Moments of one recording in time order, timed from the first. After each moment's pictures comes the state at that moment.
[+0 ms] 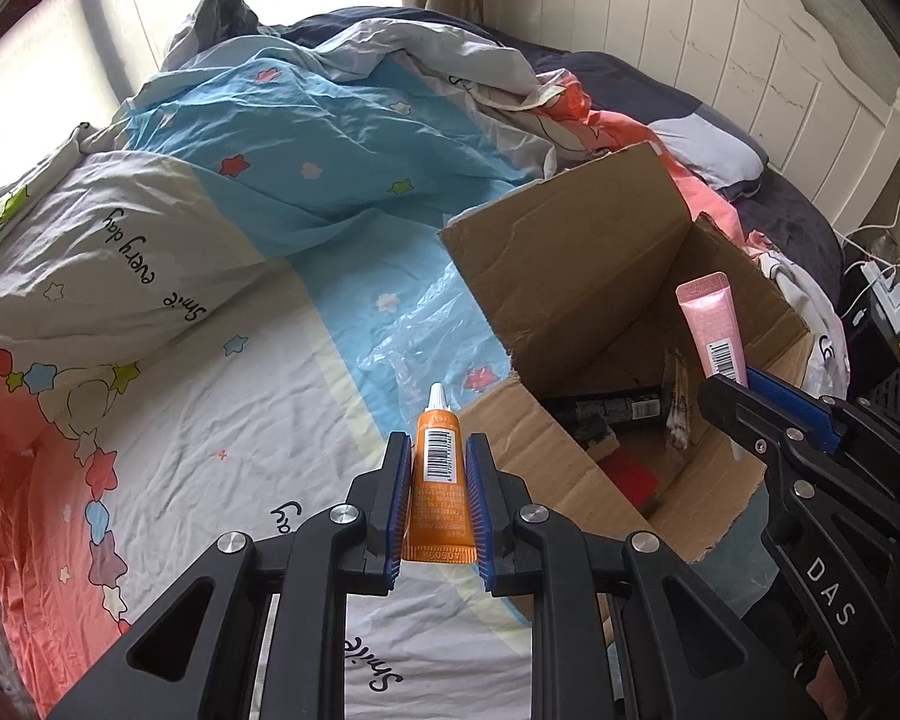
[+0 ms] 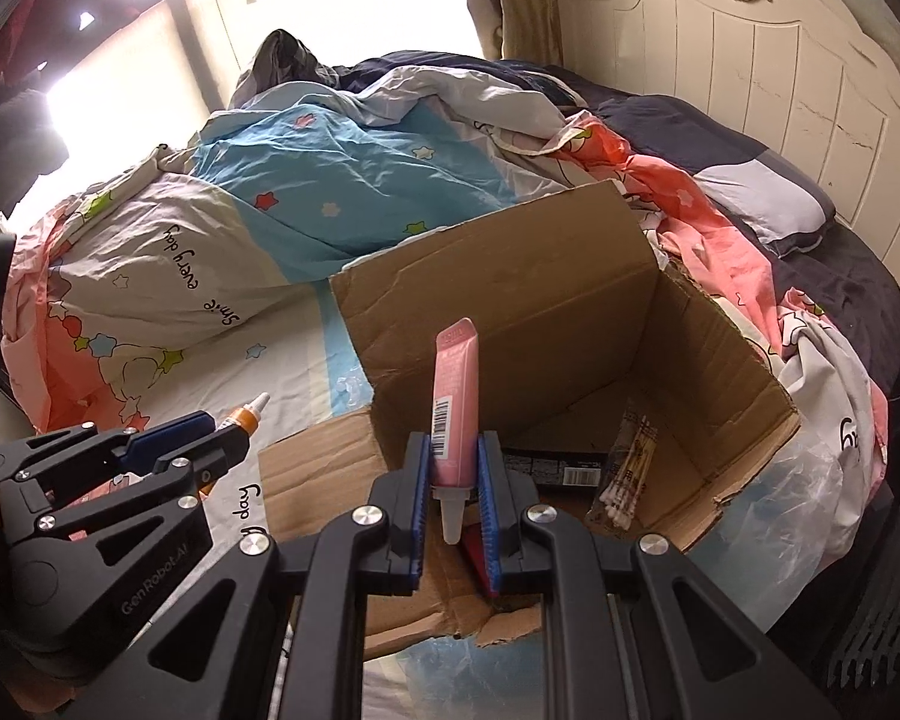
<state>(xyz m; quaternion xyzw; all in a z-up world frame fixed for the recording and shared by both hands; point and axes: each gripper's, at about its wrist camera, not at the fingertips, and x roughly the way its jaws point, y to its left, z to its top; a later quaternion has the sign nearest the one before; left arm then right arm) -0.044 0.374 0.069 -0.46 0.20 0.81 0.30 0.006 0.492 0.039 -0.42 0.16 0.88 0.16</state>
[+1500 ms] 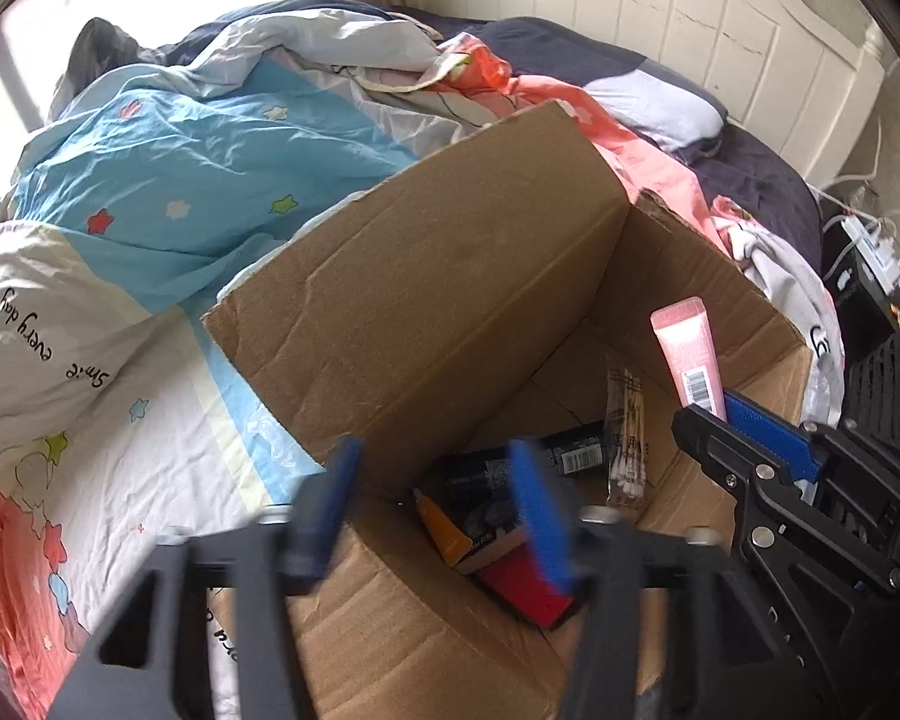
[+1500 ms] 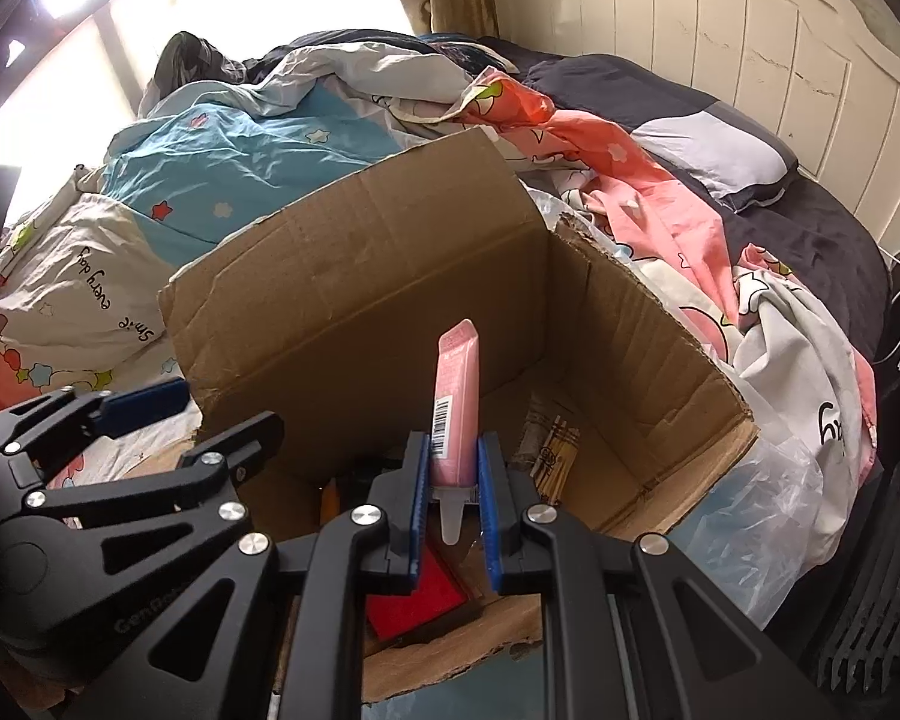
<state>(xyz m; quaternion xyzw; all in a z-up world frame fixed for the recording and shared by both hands) -0.045 0.484 0.032 -0.46 0.23 0.78 0.34 0.007 0.573 -0.004 -0.44 0.18 0.85 0.20</state>
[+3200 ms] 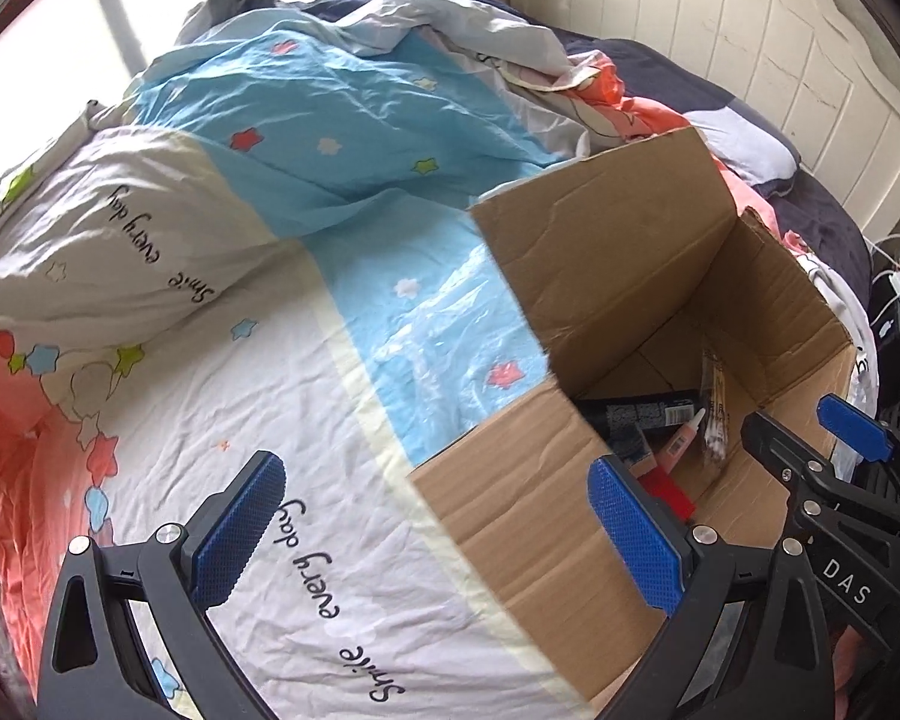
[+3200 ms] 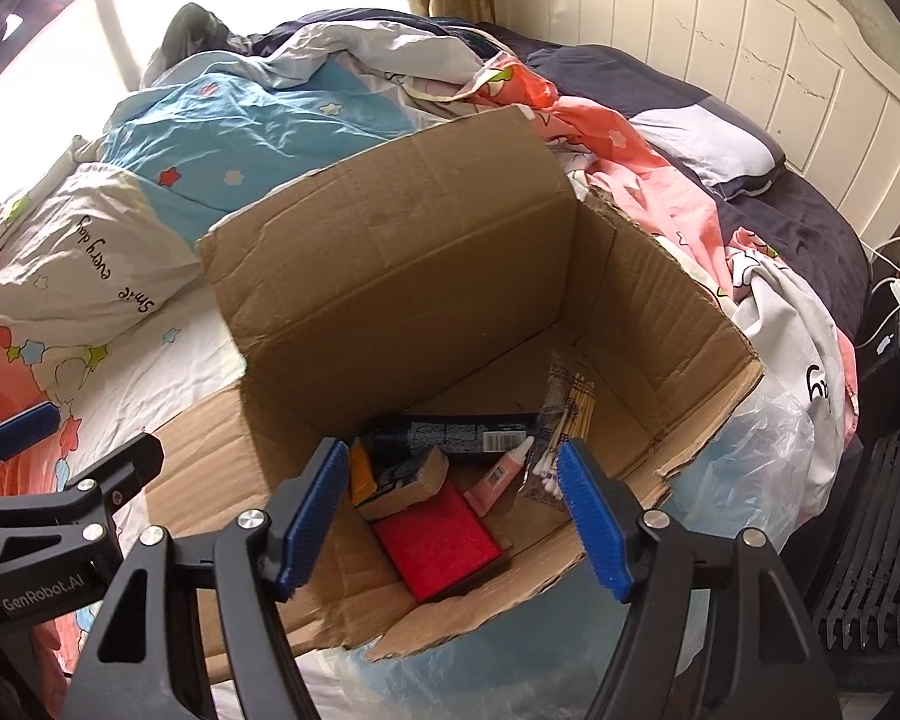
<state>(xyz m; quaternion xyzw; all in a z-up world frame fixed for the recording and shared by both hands) -0.064 0.374 0.047 -0.48 0.20 0.81 0.26 0.010 0.523 0.003 -0.46 0.17 0.84 0.22</state>
